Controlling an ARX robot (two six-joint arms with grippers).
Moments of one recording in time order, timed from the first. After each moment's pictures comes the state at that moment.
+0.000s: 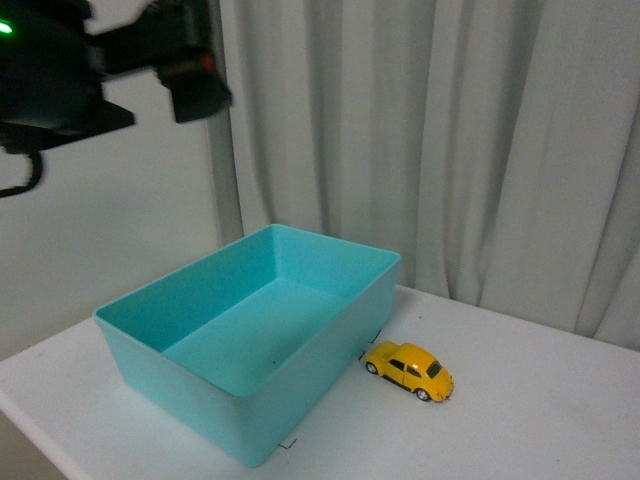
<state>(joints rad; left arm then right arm) 0.11 0.95 0.65 0.04 -0.11 -0.17 0.00 0.00 0.01 0.00 0.00 -0.01</state>
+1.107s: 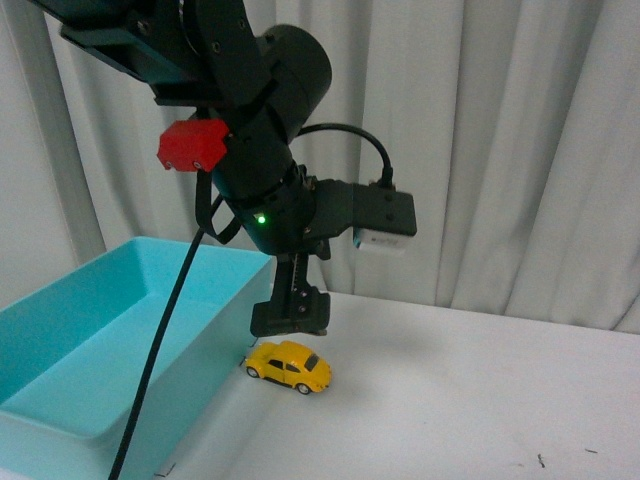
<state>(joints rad) -0.23 1.99 1.52 -0.55 0.04 1.21 0.00 0.00 0.01 0.00 0.00 -0.01</state>
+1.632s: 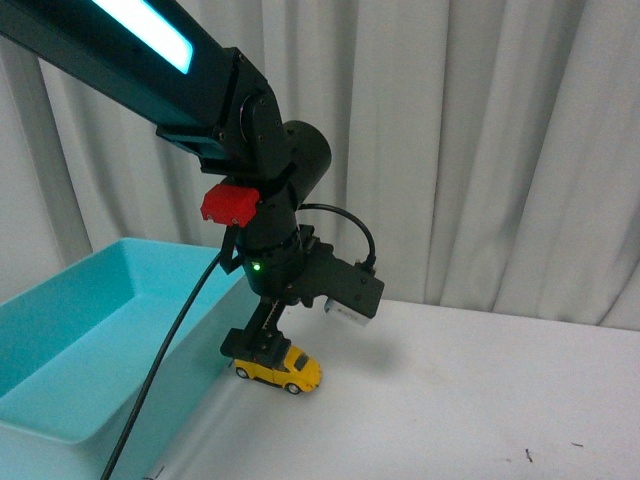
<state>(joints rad) -0.20 2.30 1.79 -0.71 -0.06 1.50 0.00 0.00 0.01 0.00 0.00 -0.01</state>
